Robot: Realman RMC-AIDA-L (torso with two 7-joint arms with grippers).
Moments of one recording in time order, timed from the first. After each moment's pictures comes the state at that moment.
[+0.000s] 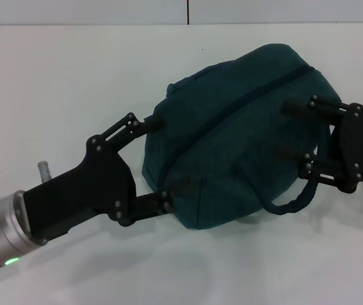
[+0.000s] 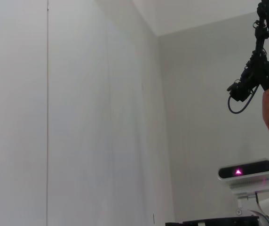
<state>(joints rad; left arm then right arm) -0.35 -2.09 1.10 0.27 1.26 1.86 -0.60 0.43 2.01 -1.14 -0.47 -1.26 -1.78 0.95</state>
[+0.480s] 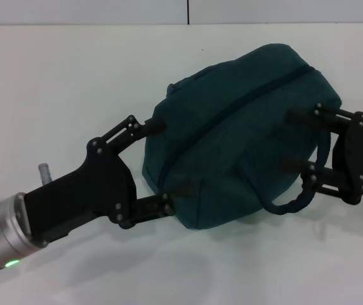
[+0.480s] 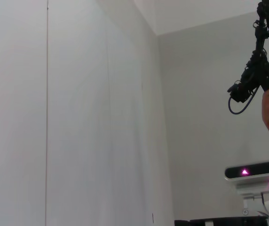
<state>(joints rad) -0.34 -2.09 1.10 0.27 1.27 1.86 -0.60 0.41 2.01 -1.14 -0.46 -1.27 -1.81 0.91</state>
